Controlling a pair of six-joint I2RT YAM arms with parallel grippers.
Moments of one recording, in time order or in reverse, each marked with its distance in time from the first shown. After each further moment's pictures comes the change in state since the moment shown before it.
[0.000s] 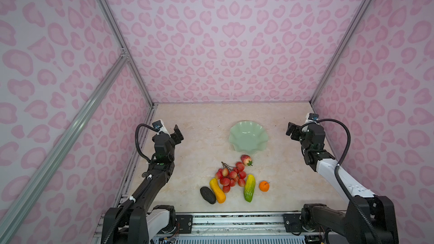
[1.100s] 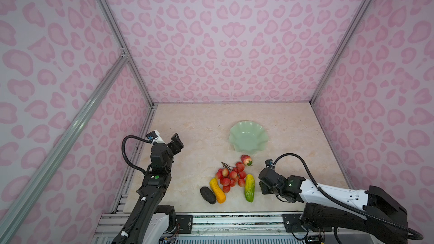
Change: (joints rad) left arm 0.000 -0.265 -0.074 -0.264 0.072 -0.236; right arm 0.910 -0.056 -0.214 -0.582 0.166 0.563
